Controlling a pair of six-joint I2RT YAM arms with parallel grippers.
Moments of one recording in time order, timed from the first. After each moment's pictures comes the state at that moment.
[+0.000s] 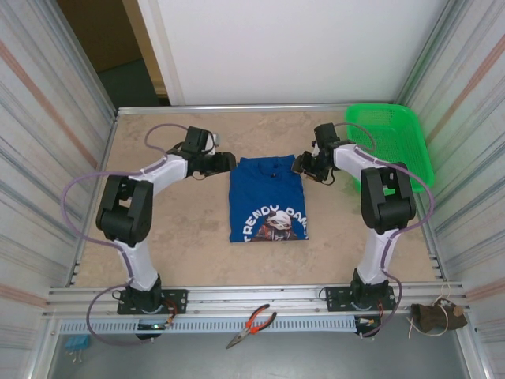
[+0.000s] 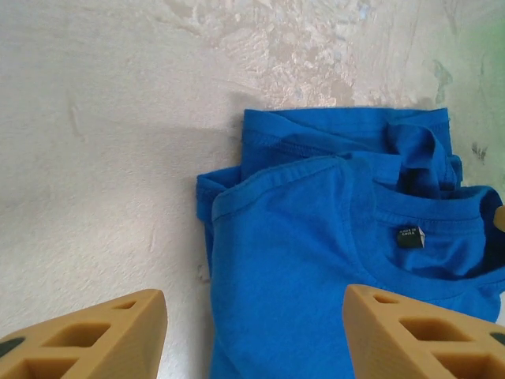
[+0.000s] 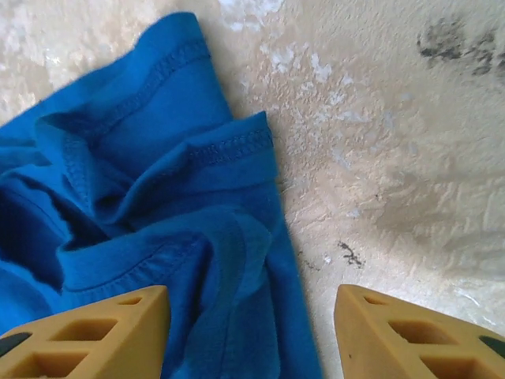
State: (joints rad) left arm -0.34 1.87 1.25 -0.27 0.35 -0.46; right arm 0.22 1.94 1.33 -0.54 -0.29 0.57
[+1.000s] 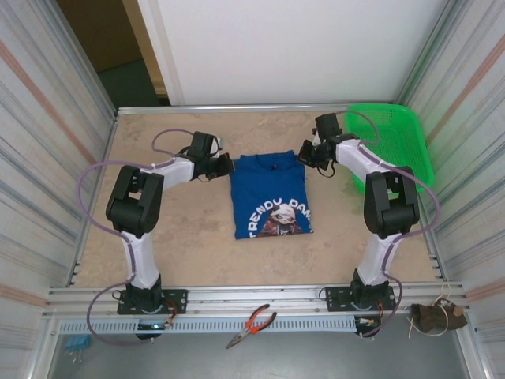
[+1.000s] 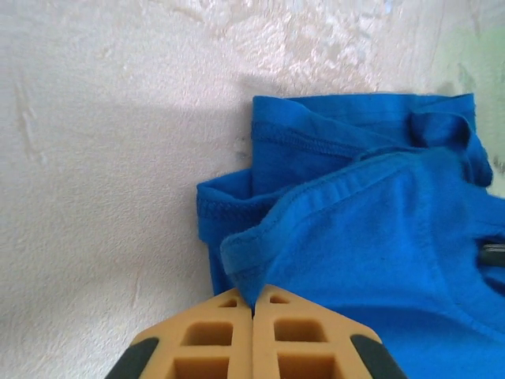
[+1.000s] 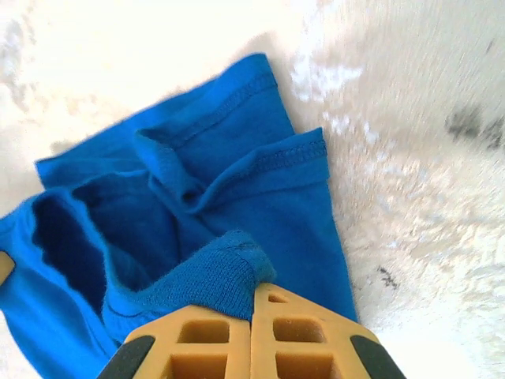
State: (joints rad) left arm -0.34 1.95 1.22 -0.12 0.34 -0.52; right arm 0.23 1.87 1.40 -0.53 -0.24 0.57
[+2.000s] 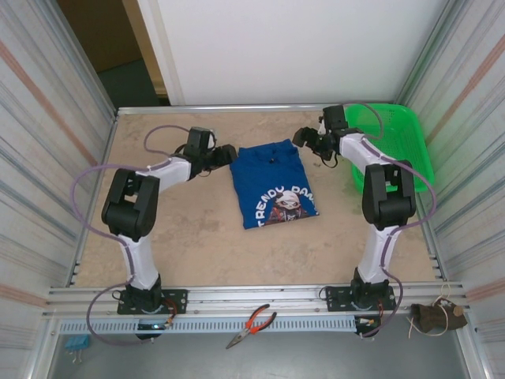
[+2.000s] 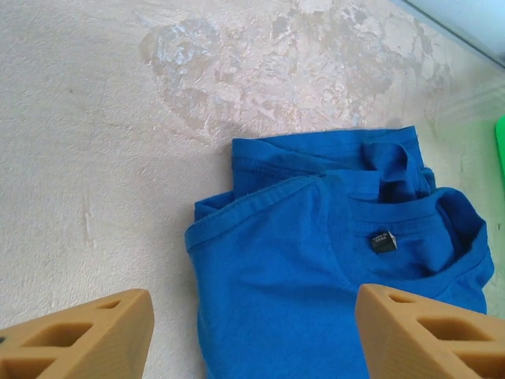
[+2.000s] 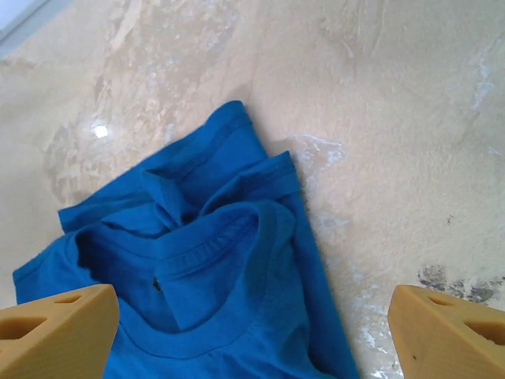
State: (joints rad) left arm -0.34 1.91 1.22 -0.03 0.24 -0.57; right arm 0.17 1.99 1.51 -0.44 -0.28 0.53
